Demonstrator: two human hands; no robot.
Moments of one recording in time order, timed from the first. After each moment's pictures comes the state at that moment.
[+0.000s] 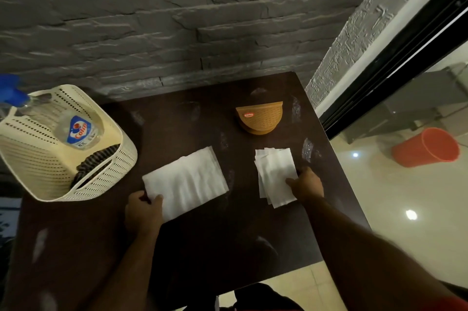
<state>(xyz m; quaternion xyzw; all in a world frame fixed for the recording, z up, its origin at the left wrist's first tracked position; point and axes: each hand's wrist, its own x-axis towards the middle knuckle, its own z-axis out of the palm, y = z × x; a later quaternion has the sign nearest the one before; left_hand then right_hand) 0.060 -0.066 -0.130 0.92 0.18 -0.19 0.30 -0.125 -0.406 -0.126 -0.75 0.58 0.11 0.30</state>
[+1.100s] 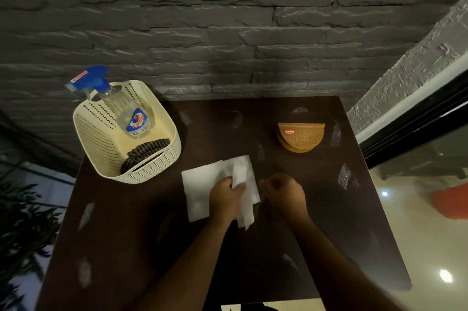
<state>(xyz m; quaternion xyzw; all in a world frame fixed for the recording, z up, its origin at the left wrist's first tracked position) 0.022 -0.161 -0.066 0.86 0.03 -0.29 0.41 -0.046 -0.289 -0.040 -0.80 0.38 0.10 0.45</state>
